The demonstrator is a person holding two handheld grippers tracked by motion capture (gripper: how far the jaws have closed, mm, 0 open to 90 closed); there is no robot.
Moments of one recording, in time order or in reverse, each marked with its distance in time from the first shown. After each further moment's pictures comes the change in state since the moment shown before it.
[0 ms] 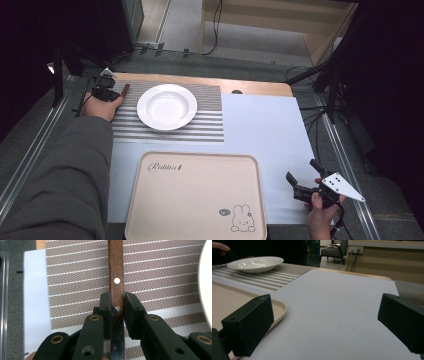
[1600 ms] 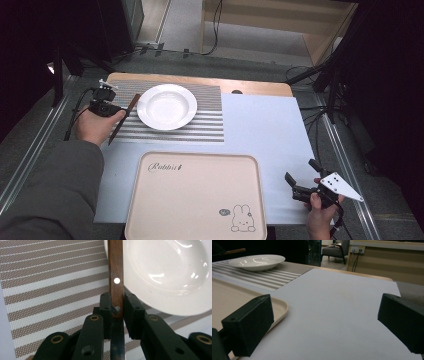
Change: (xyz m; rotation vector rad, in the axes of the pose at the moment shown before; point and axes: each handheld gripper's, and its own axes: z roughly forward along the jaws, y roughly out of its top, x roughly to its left) left arm -0.041 -0.053 -0.064 -0.040 -0.212 0.071; right arm 0.002 0.001 0.001 0.005 0.005 -0.024
